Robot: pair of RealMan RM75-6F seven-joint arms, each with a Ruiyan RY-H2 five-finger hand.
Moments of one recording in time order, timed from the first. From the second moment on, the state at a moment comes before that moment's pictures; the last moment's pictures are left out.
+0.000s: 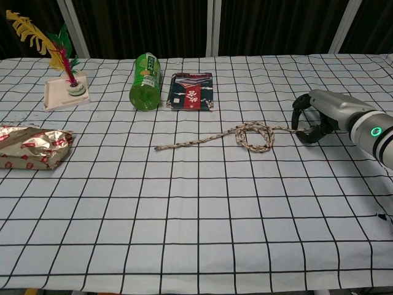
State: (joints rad) left arm 0.02 -1.25 -0.04 -1.44 1.44 1.51 -0.08; right arm 0.65 -1.75 0.24 -1.18 -0.93 0.94 -0.33
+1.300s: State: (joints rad) left arm -0.44 -1.26 -0.14 -1.63 1.58 1.10 -0.16; right arm 0.60 -1.60 0.25 -1.49 -1.00 1.11 -0.39
